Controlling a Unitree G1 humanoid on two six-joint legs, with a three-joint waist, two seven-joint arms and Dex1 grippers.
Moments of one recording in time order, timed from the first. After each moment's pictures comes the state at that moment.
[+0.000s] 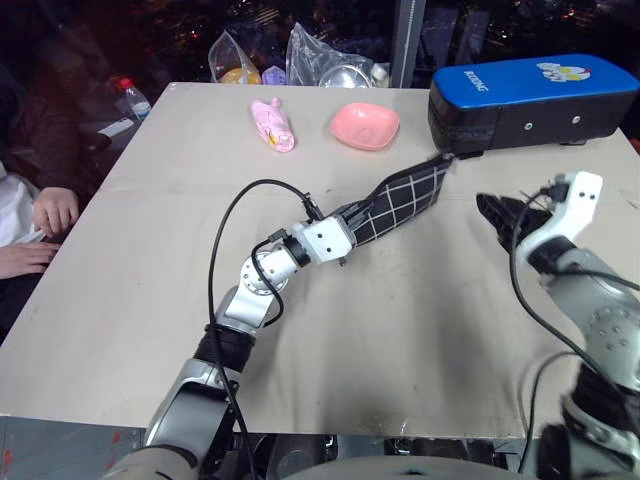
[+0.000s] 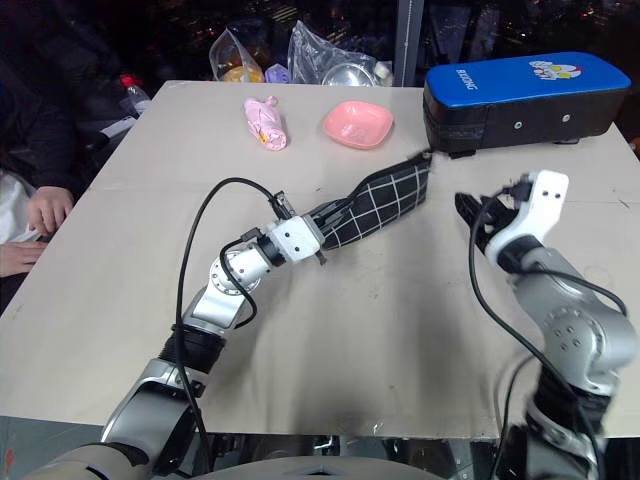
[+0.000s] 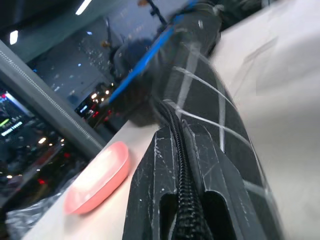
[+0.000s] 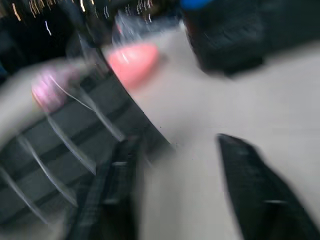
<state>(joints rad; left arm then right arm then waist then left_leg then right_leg) -0.50 0.38 -0.21 0.31 0.18 -0.57 -0.52 -0.18 -0.42 -0.38 -0.55 0.70 0.97 0.18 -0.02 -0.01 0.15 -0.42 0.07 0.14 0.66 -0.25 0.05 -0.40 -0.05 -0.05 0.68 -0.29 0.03</state>
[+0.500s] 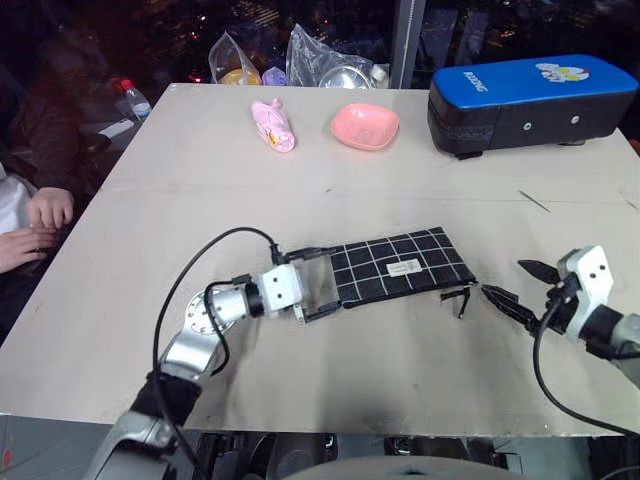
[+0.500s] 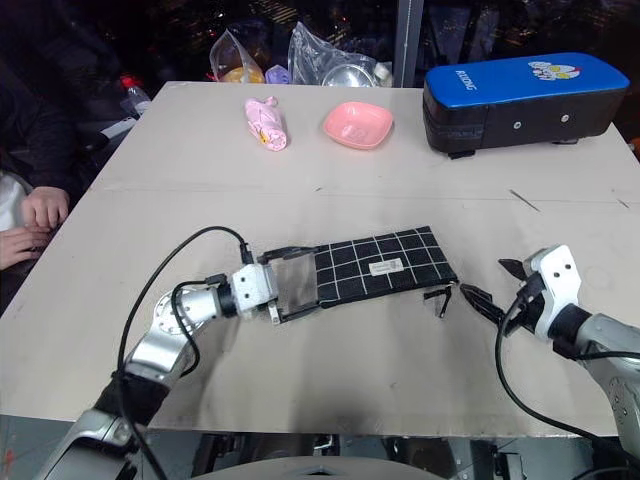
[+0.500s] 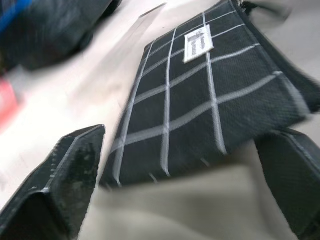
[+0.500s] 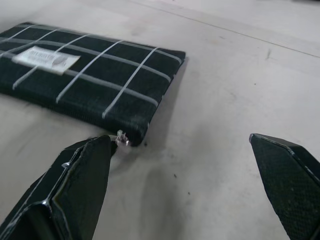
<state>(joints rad) -0.10 0.63 -0.17 0.01 -0.32 -0.18 -0.90 0.21 -0.69 -0.34 -0.39 0.52 0.45 0.77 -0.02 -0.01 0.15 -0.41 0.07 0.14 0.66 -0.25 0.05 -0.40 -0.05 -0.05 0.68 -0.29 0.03</state>
